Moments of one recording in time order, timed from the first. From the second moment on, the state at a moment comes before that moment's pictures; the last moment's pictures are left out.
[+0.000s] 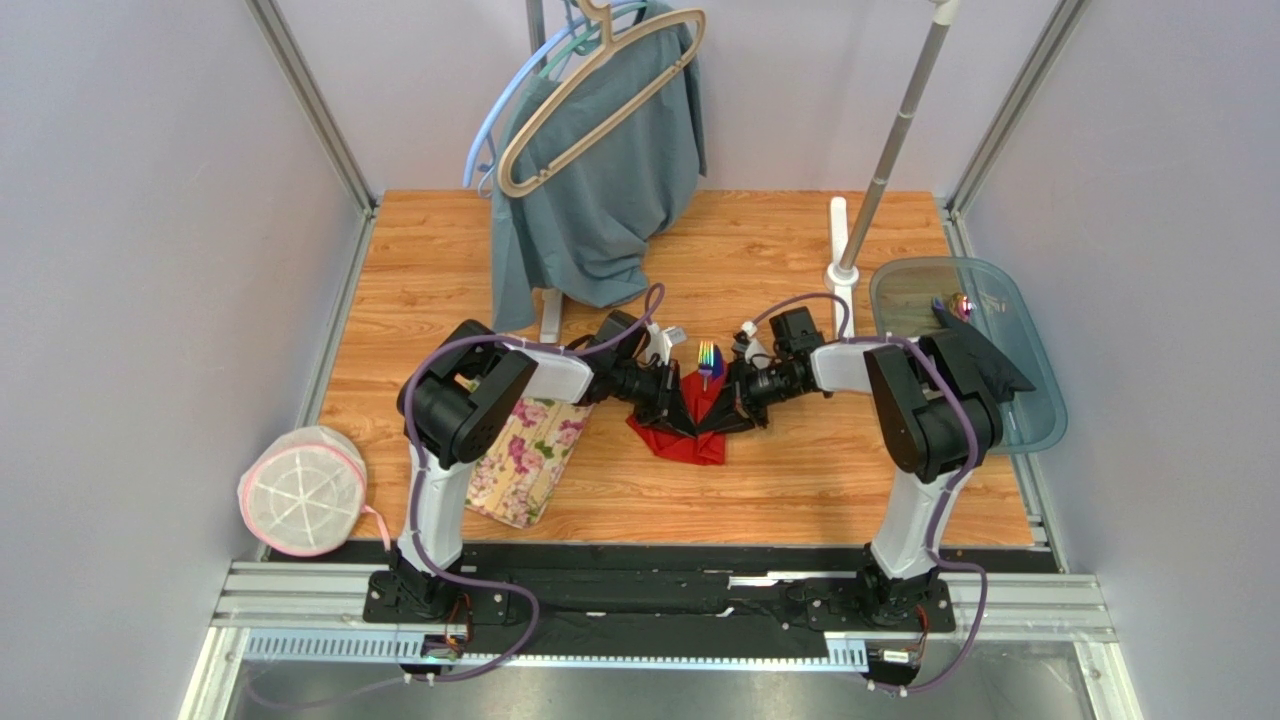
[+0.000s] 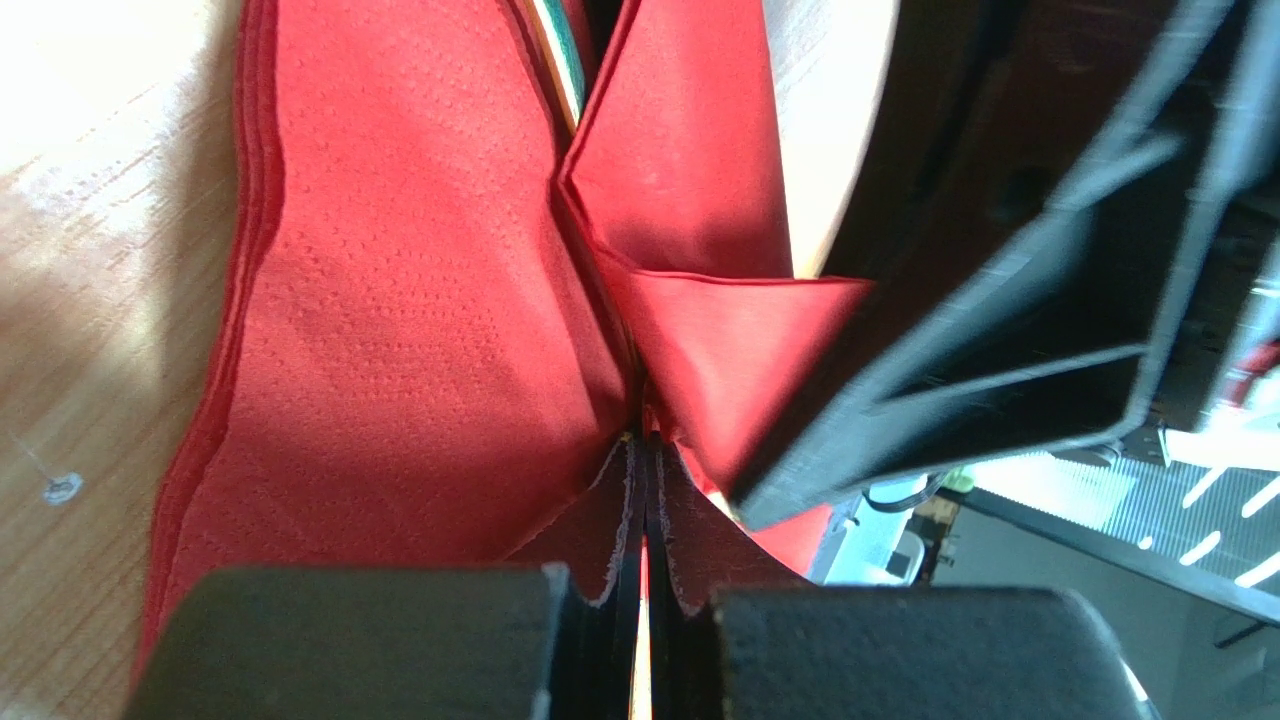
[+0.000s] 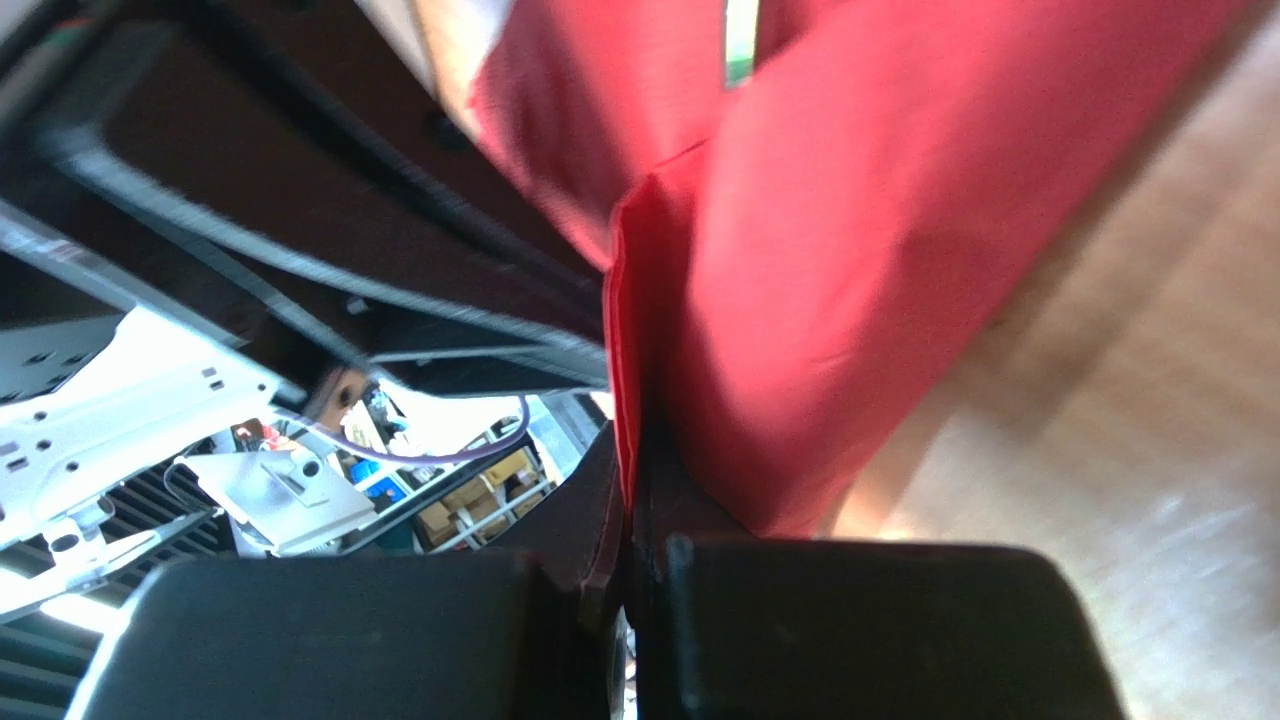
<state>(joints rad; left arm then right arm) -0.65 2.07 1.07 0.15 0.79 -0.67 0.29 1.86 0.90 -0.21 -0.96 0.61</state>
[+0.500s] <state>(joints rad) -0.64 2.03 1.04 0.16 0.77 -0.68 0.29 1.91 0.91 -0.21 -0.95 0.59</state>
